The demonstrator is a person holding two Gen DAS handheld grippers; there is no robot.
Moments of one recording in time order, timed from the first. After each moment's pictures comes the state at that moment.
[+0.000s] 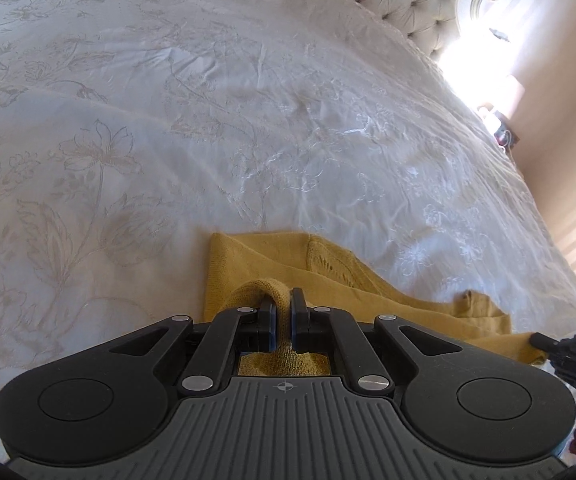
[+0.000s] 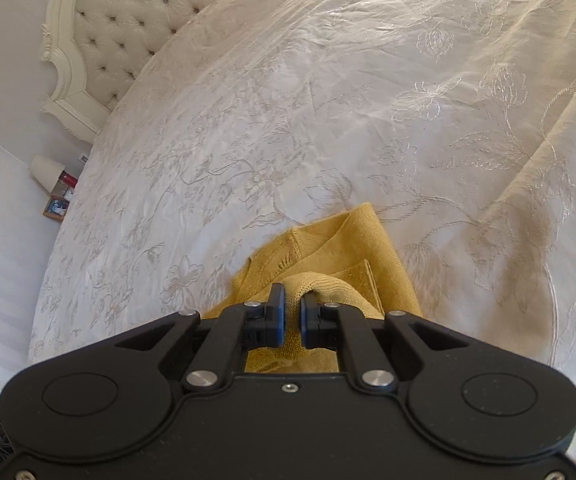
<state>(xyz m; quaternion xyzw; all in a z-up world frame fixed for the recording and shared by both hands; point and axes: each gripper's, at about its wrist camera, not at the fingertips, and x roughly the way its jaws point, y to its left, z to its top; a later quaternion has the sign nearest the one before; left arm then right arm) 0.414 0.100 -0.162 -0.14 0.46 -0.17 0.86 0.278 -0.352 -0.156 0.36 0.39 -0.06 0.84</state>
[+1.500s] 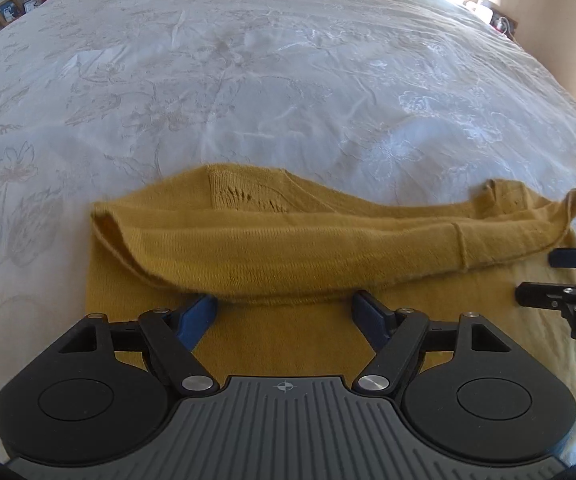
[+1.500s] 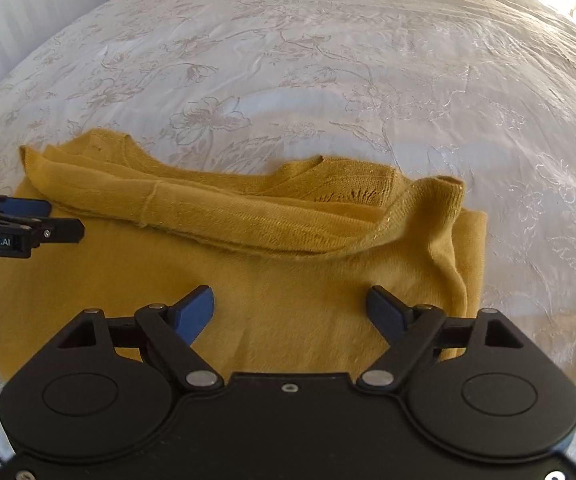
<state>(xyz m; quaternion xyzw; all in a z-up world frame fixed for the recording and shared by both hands) 0.401 -0.012 -0.196 0.05 0.48 -0.17 0.86 0.325 -0.265 -0.187 0.02 0.48 0.06 0.87</state>
